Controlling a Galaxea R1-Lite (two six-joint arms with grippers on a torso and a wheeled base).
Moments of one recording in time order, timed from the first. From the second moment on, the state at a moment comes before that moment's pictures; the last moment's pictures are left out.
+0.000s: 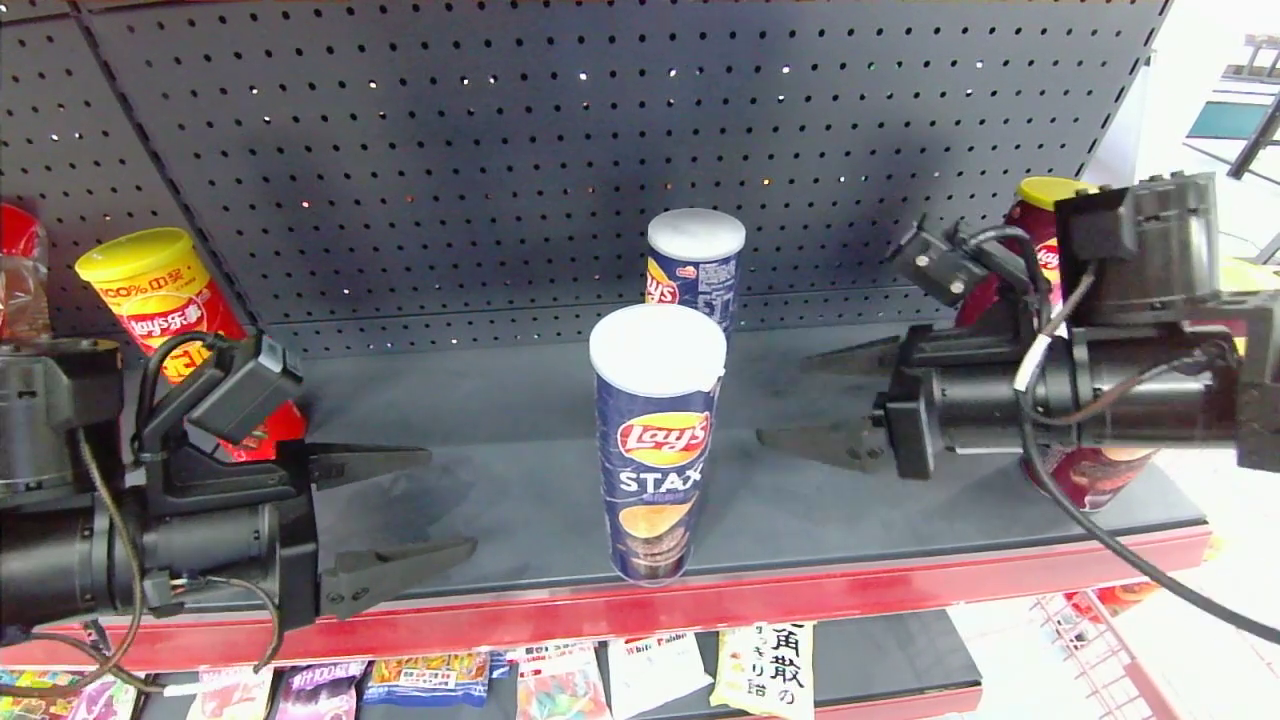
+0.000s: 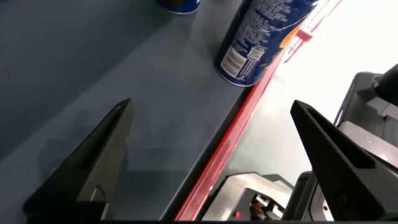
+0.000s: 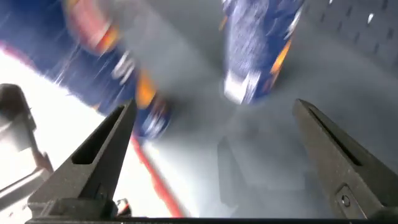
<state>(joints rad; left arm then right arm) -0.22 1.39 -0.53 -0.41 -0.73 0.18 0.48 1.57 -0.99 -0.14 0.46 -0.21</state>
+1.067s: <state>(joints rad) -0.39 1.69 -0.68 -0.49 -0.61 0.21 0.28 1.02 -0.56 -0.14 0.44 -0.16</state>
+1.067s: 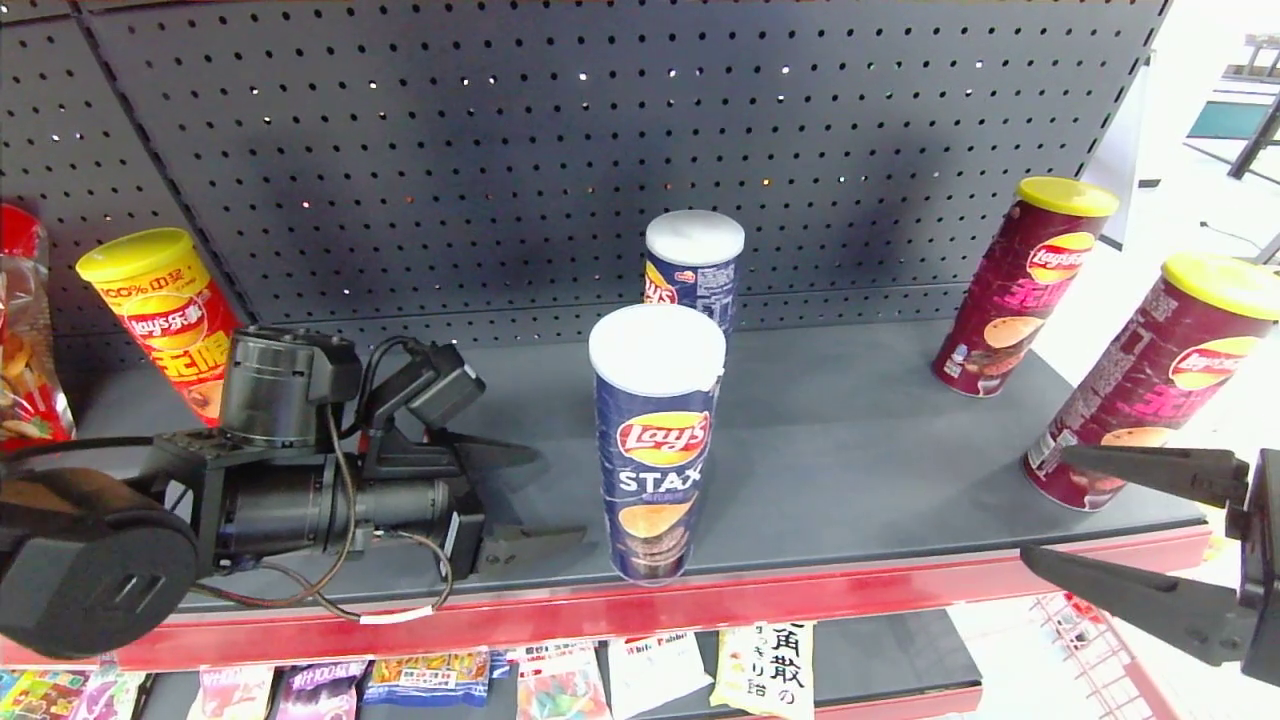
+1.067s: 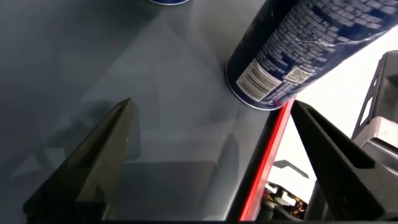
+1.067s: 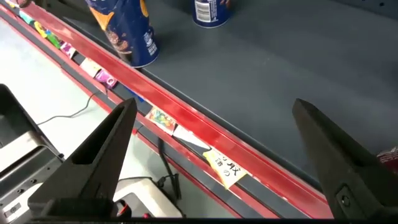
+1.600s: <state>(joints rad) -0.44 1.75 -0.74 -0.49 -0.60 0.21 0.28 1.02 -0.56 -0.14 0.44 -0.15</state>
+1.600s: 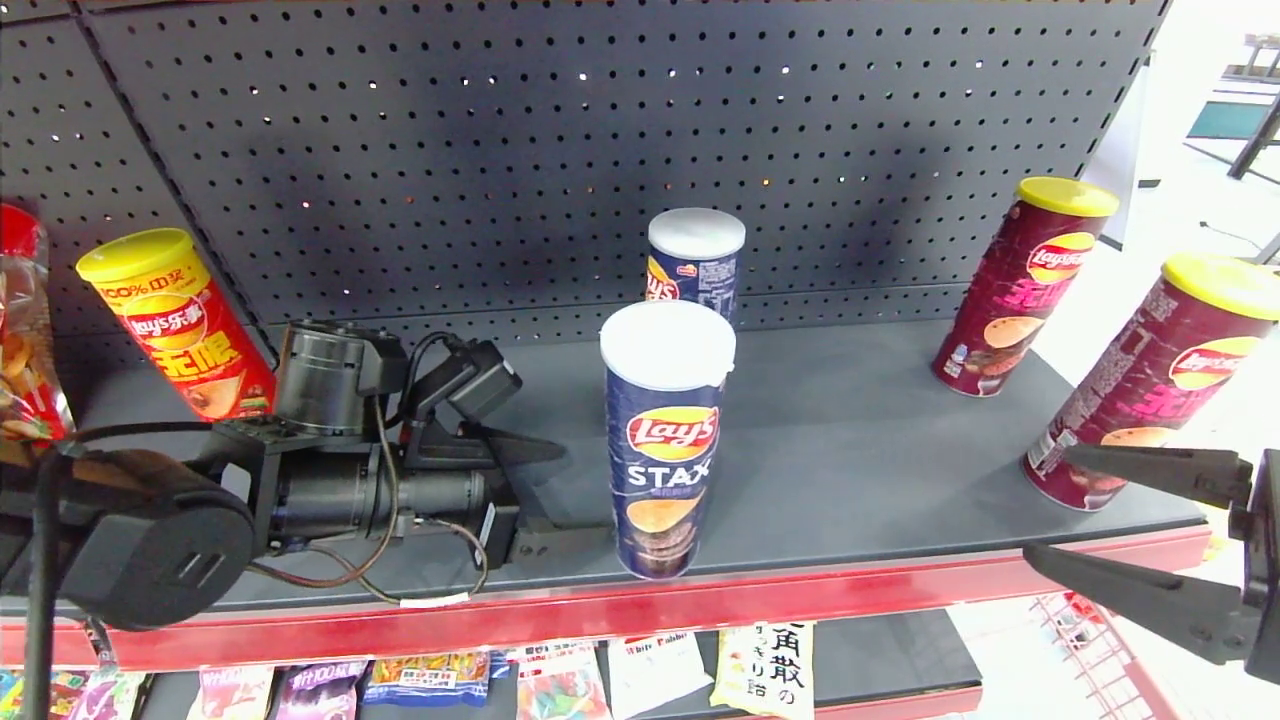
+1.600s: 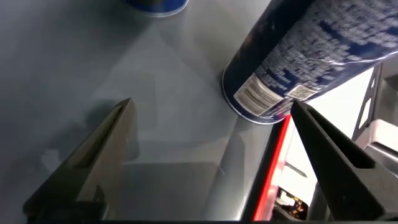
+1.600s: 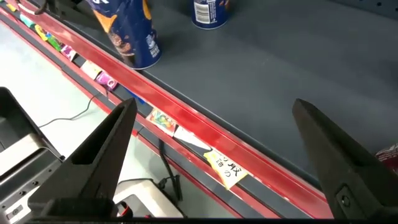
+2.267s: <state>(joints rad) -0.47 1.80 -0.78 -0.49 -0.60 0.21 0.28 1.02 -0.56 -0.14 0.44 -0.15</state>
